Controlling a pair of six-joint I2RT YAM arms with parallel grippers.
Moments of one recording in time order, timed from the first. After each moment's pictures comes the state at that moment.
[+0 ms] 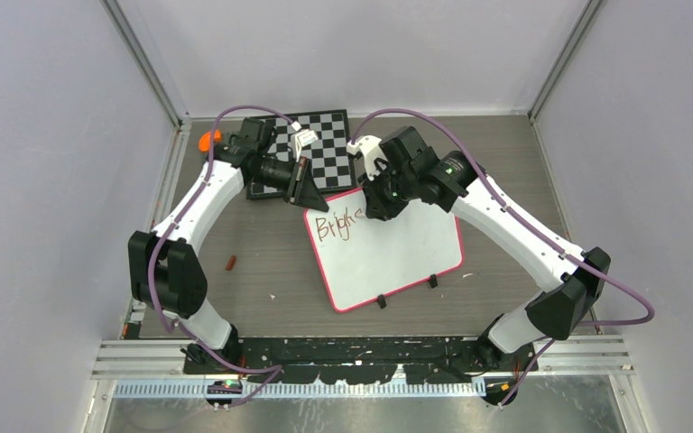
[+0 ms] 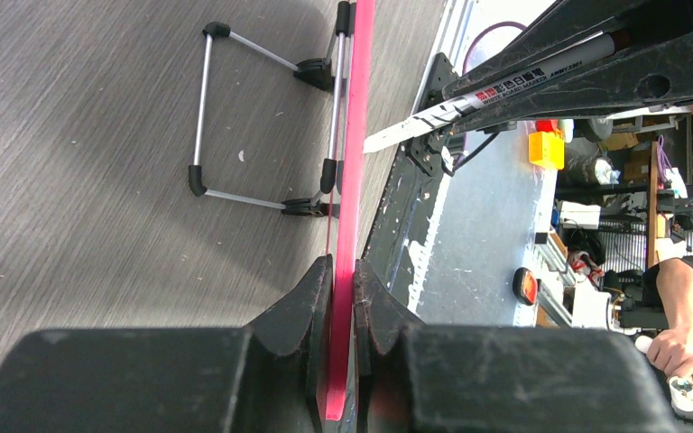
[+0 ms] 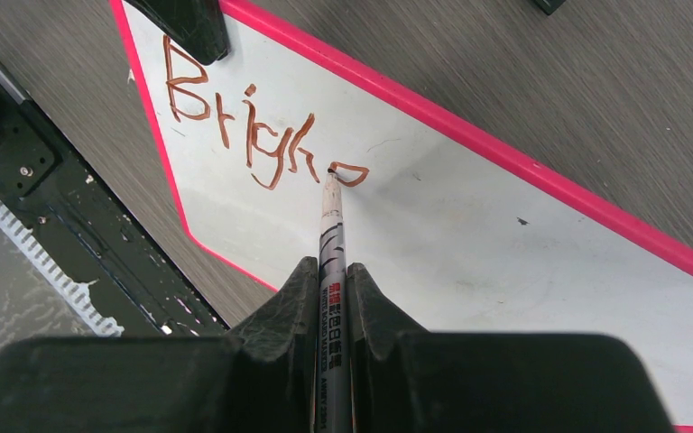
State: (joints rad) left arm -0.27 1.62 1.44 -0.85 1.08 0.11; right arm 0.73 1.51 1.60 -0.94 -0.17 -0.03
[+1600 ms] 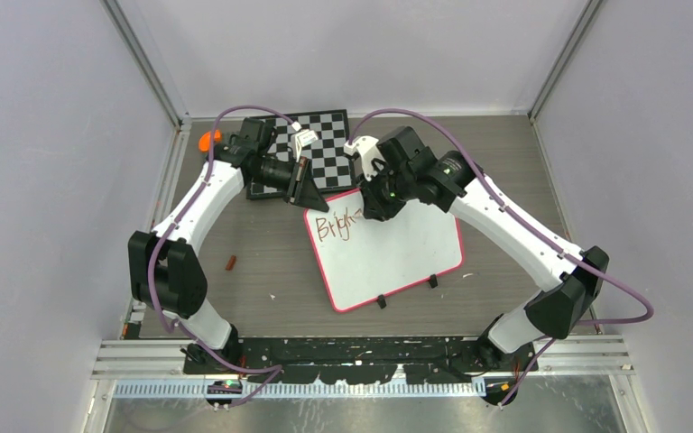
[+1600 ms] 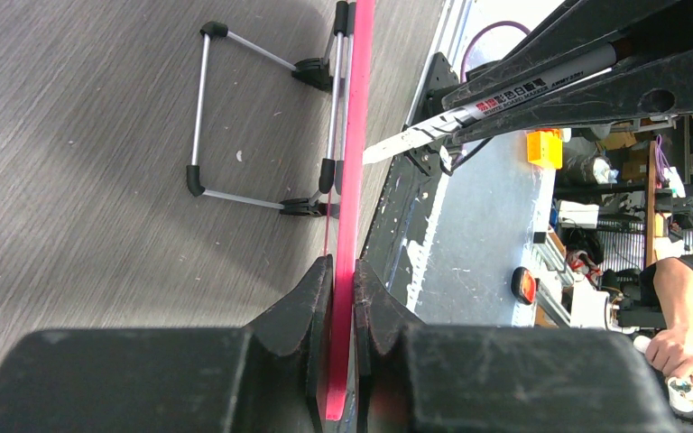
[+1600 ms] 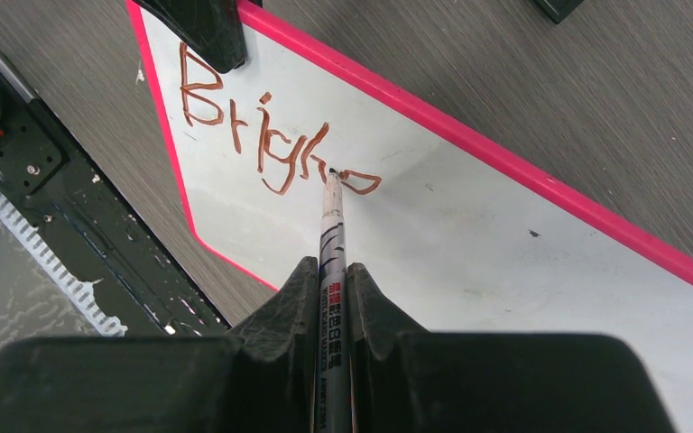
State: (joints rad) left arm -0.27 1.62 1.44 -0.85 1.08 0.10; right arm 0.75 1.52 1.61 -0.94 -0.17 -0.03
